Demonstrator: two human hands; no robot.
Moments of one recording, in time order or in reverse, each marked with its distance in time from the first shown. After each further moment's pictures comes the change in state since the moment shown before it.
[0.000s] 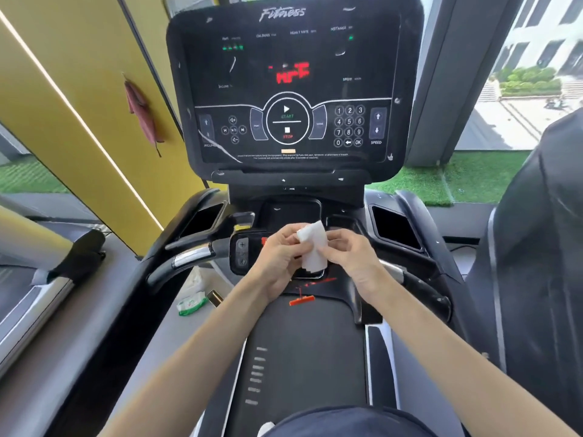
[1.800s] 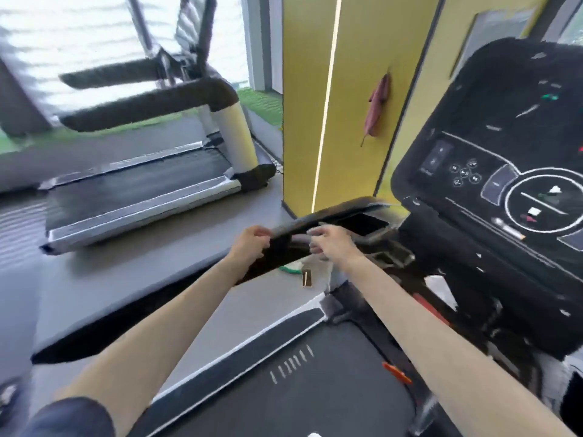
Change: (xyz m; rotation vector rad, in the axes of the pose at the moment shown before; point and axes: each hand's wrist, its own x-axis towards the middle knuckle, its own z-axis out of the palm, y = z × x) left_hand -0.128 0.031 -0.232 0.366 1.156 -0.073; right_hand 0.060 -0.037 0.266 -0.538 -0.790 0.010
